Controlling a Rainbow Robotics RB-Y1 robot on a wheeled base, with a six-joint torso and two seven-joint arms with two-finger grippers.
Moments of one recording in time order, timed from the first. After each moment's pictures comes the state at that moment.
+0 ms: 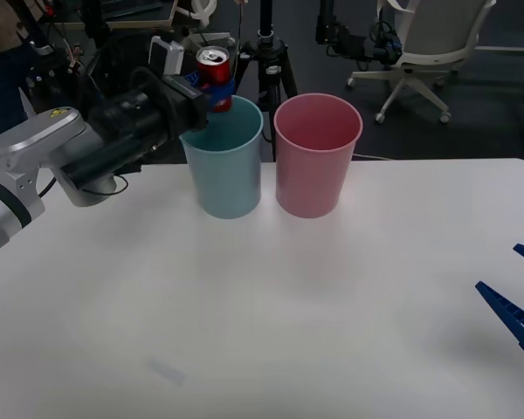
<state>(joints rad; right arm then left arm) 0.35 -0.40 -0.52 -1.66 0.96 -1.22 0.00 -0.87 0.70 -0.71 -1.14 -0.33 -0.26 -0.33</state>
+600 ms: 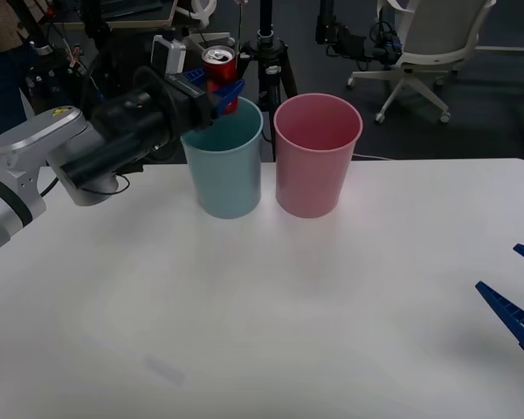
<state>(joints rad) 0.35 -0.40 -0.52 -1.66 0.96 -1.22 0.00 -0.88 0.70 -0.72 -1.14 -0.31 -0.29 -0.31</state>
